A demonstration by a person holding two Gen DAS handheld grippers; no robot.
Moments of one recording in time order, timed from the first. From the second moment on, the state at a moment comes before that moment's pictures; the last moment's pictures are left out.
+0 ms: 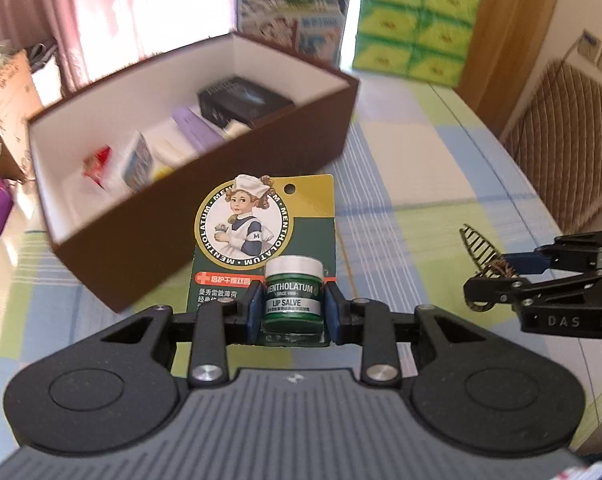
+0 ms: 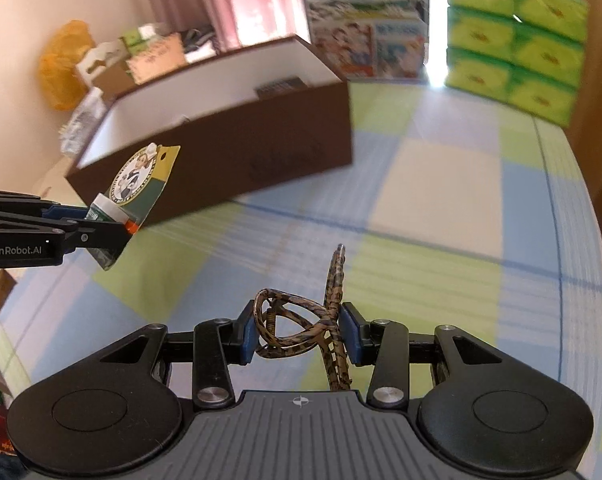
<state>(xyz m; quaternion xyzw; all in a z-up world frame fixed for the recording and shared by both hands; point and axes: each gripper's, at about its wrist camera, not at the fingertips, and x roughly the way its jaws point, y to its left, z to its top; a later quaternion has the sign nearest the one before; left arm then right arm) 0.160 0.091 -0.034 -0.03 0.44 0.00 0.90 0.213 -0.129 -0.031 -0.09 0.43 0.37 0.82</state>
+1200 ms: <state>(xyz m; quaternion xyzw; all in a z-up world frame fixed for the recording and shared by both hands) 0.266 0.242 0.029 -0.08 0.37 0.06 0.92 0.319 0.093 0.039 -0.10 0.34 0.48 0.80</state>
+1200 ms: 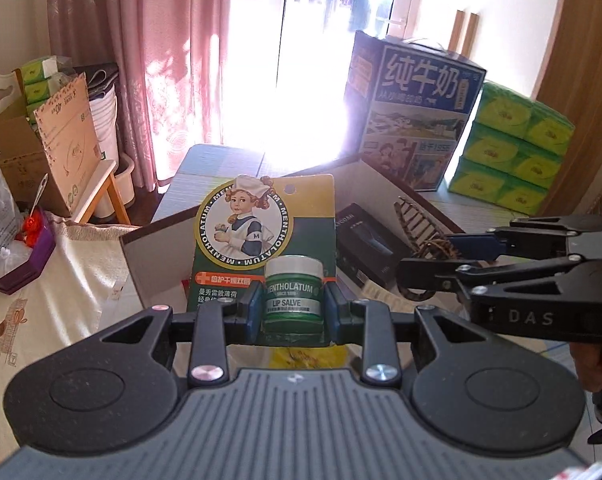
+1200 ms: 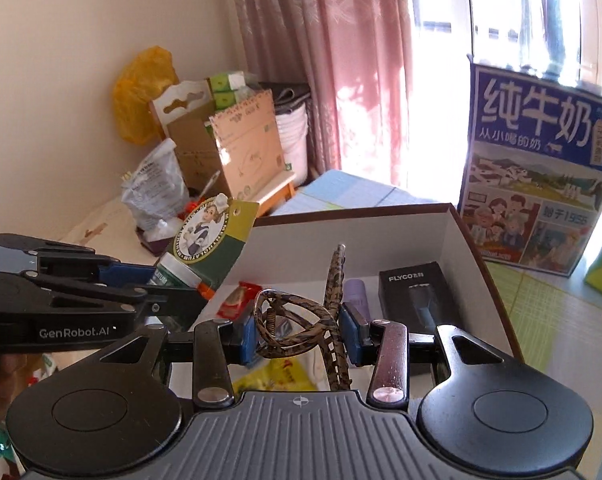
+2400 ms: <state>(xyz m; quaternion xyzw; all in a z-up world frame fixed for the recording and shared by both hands) 0.354 0.311 -0.064 -0.08 0.47 0.04 0.88 0.382 0.168 -0.042 -0.14 0.44 0.43 0.78</state>
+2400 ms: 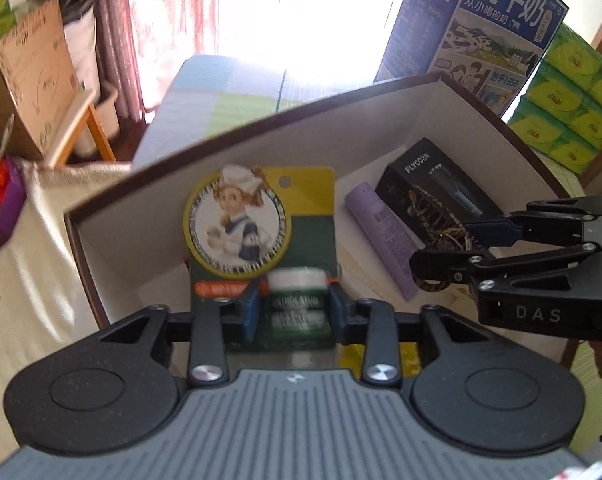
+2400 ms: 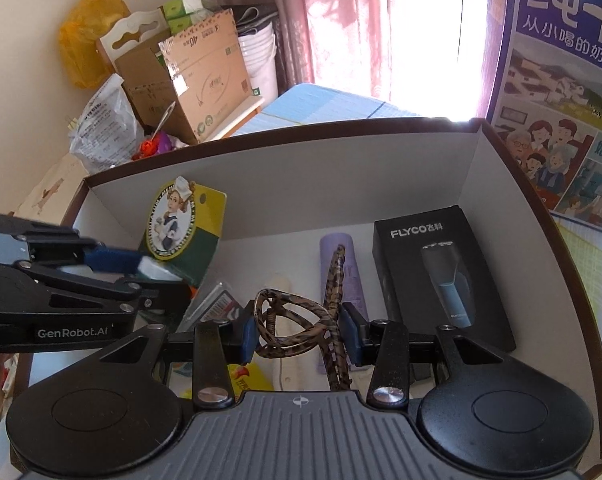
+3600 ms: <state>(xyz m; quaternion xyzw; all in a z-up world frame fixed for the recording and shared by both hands) 0.329 0.297 -0.037 -0.08 0.44 0.06 0.89 0.379 0.129 -0.026 -0.11 0.38 0.42 0.81</state>
